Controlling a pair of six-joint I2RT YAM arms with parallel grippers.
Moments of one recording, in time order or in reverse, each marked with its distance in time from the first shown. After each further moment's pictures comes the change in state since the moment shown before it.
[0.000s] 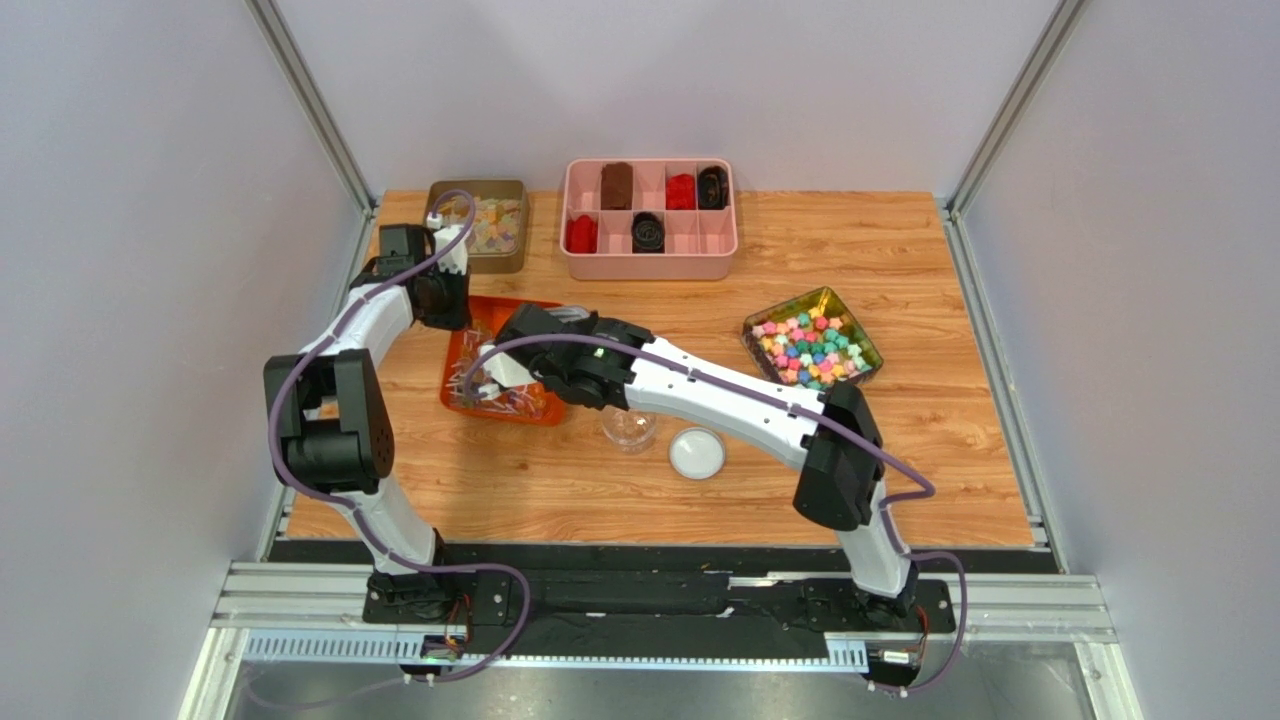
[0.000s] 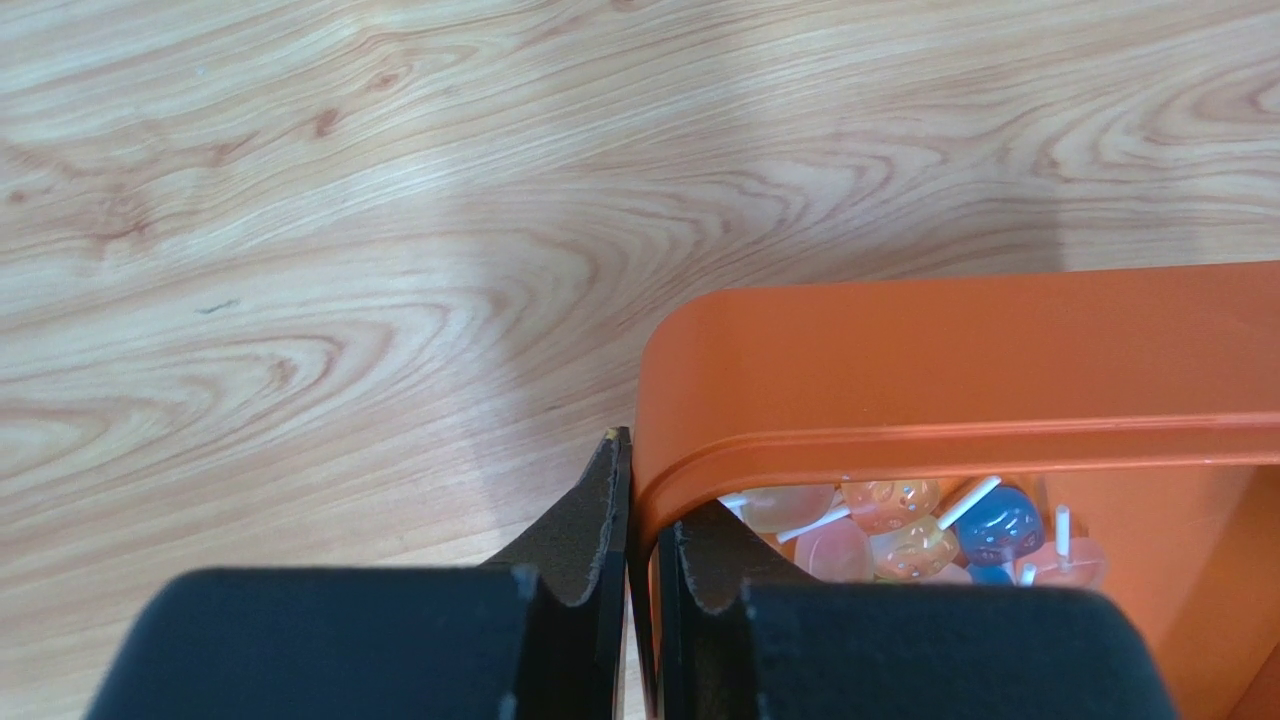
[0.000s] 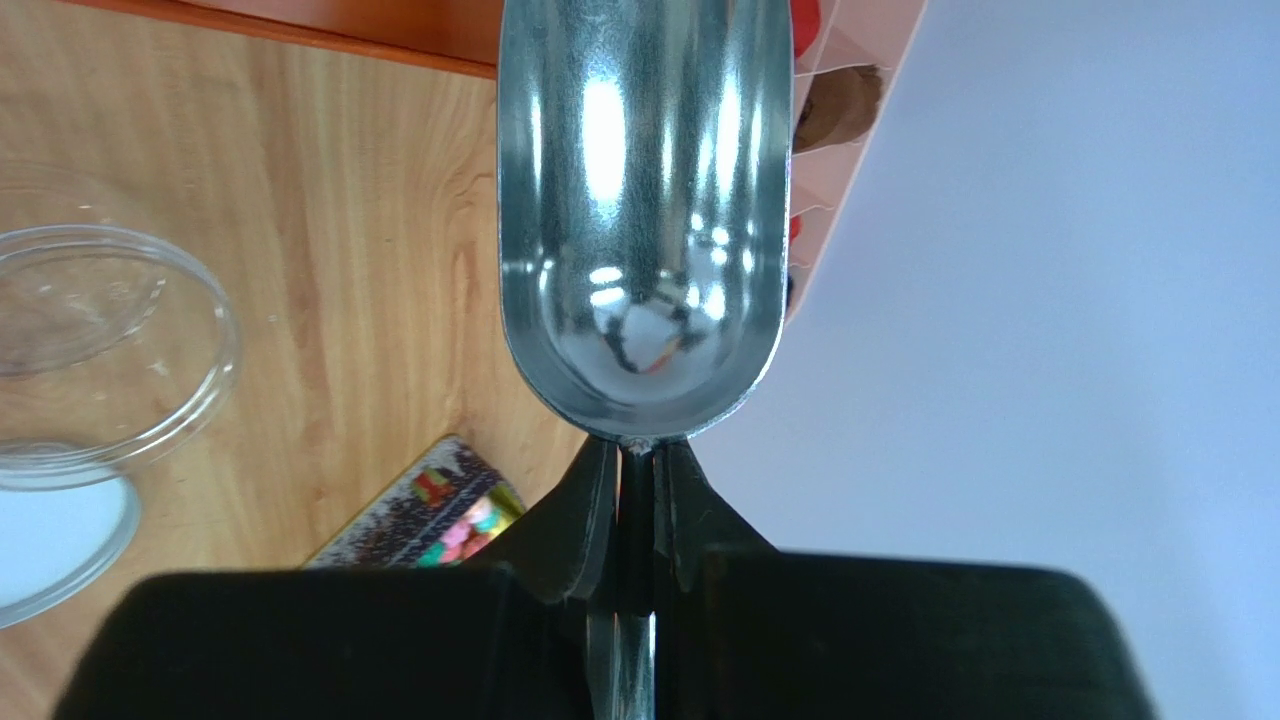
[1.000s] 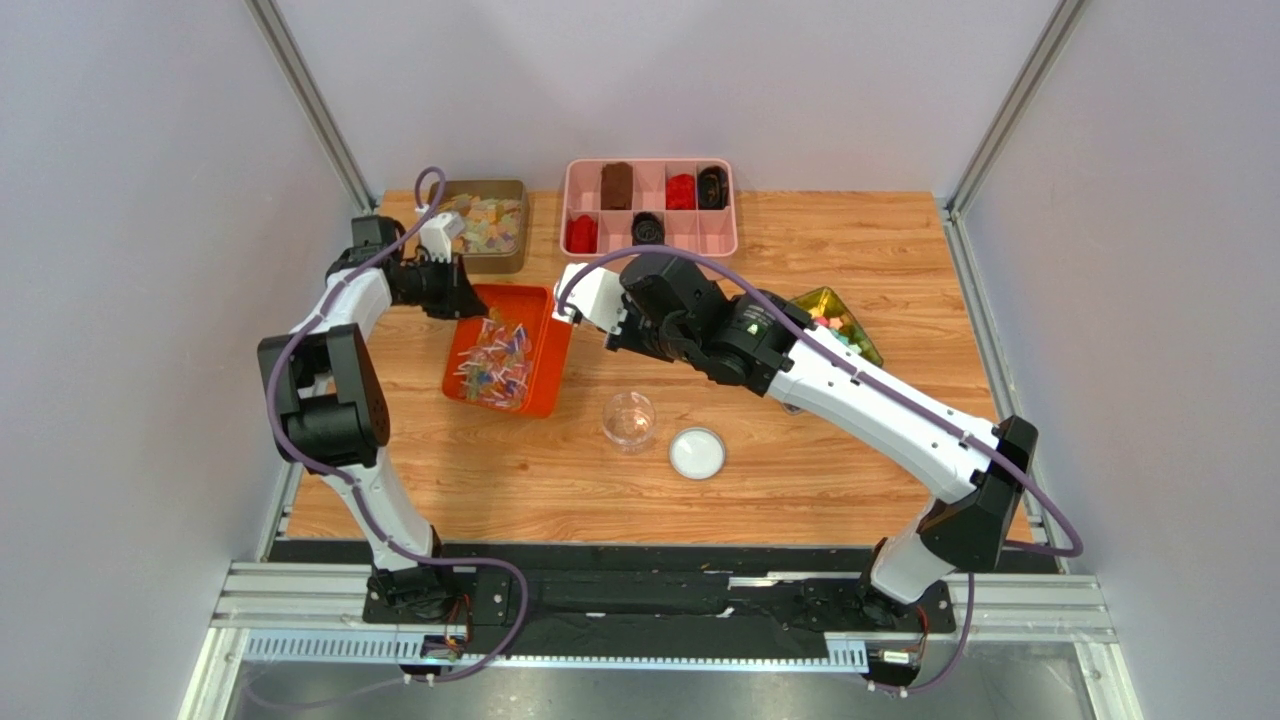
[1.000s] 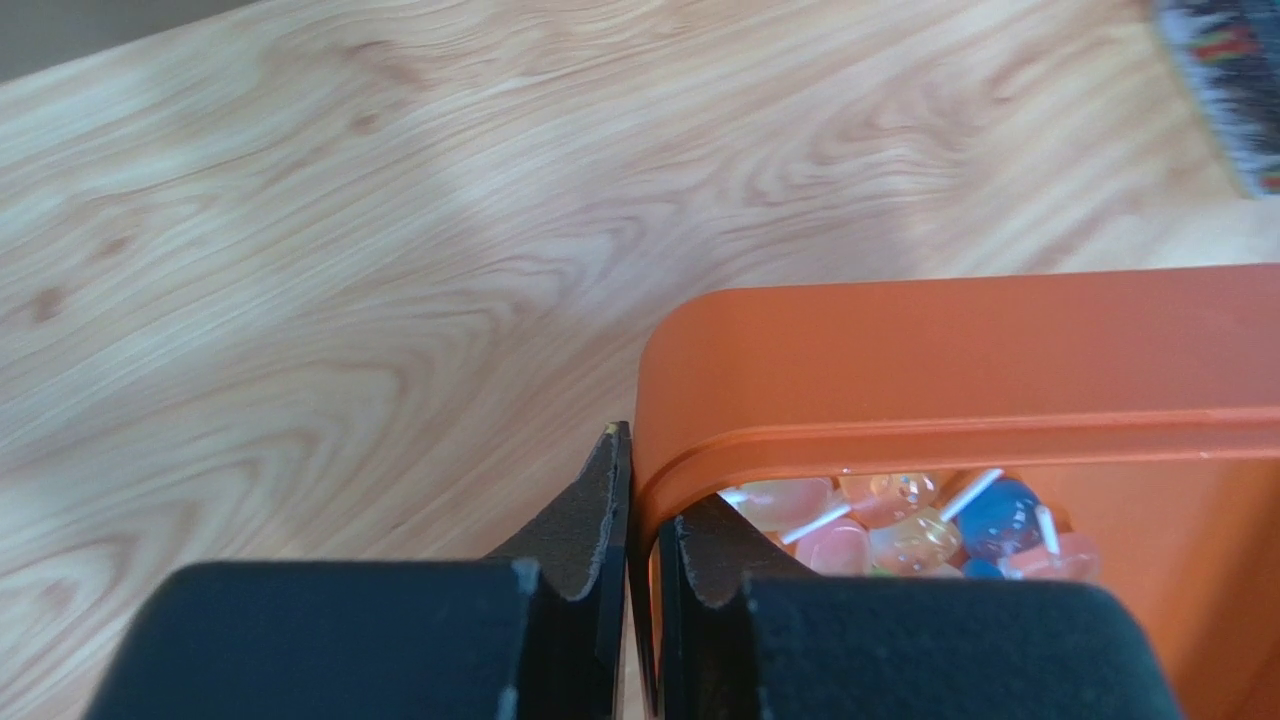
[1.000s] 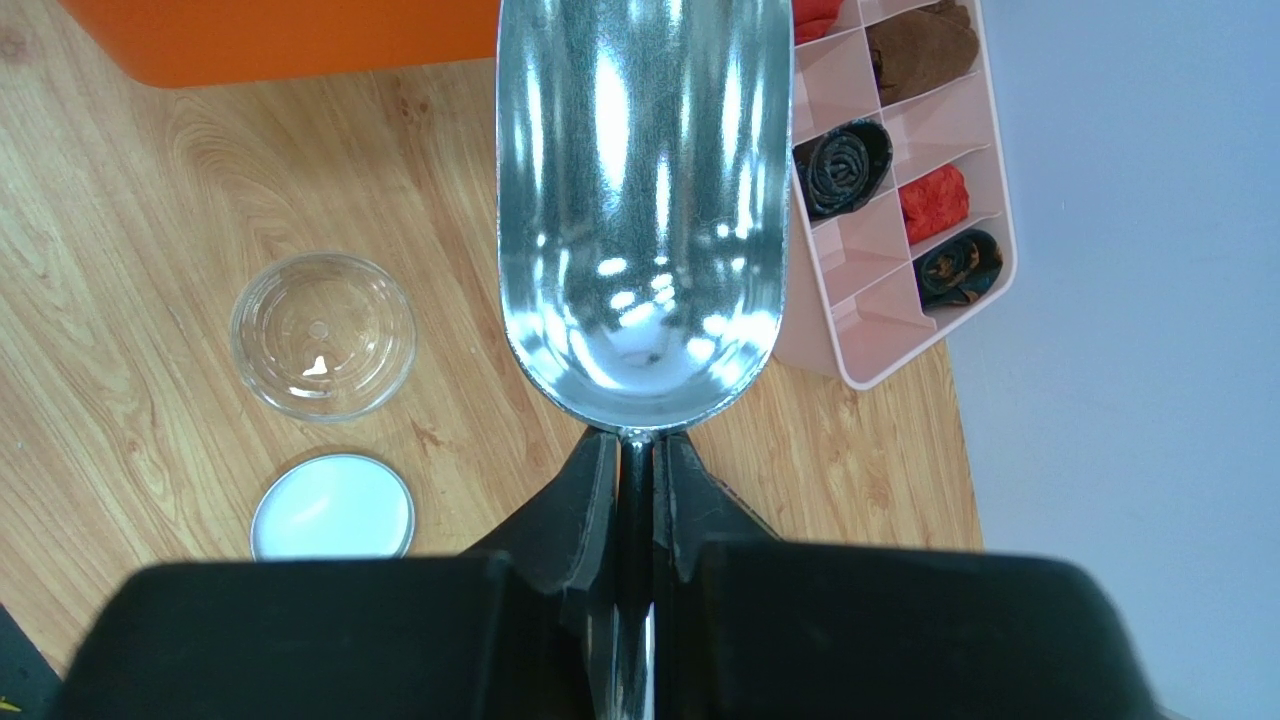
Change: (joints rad) left arm 0.101 0.127 0.138 -0.094 0.465 0.057; right arm -0.145 -0.435 -0.263 0.083 -0.359 0.356
